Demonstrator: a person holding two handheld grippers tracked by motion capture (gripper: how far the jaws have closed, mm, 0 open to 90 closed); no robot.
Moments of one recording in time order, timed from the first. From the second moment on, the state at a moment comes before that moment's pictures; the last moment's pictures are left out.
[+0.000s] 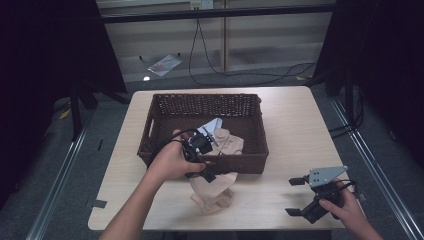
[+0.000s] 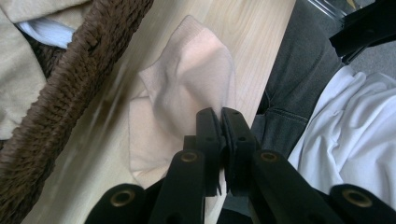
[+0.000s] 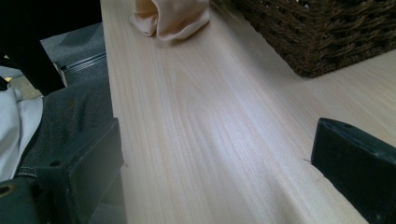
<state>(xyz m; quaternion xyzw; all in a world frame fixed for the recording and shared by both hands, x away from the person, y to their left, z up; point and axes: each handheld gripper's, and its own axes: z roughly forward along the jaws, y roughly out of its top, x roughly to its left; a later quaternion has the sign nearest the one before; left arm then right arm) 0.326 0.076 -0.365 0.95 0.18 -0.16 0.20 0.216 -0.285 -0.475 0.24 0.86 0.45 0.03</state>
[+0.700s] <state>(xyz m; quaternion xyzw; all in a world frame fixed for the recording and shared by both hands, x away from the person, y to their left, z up) 0.322 0.076 -0.385 0.95 0.18 -0.12 0.21 0.216 -0.285 -0.474 0.24 0.86 0.45 0.03</state>
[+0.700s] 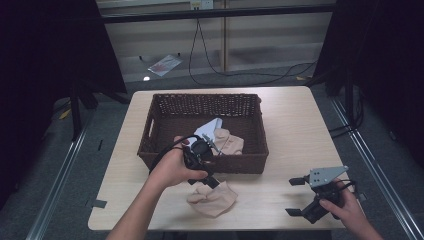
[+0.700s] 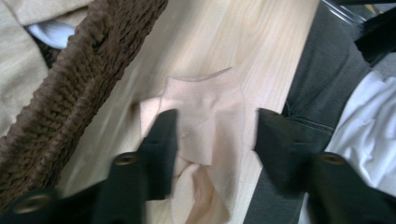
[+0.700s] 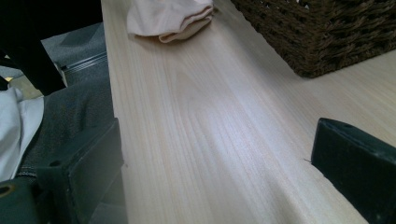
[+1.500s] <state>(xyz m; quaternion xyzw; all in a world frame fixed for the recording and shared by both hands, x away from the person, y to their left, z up) 0.306 0.097 -0.406 0.94 0.18 -0.08 0.27 0.216 -0.285 -0.474 0.24 0.86 0.45 0.03</state>
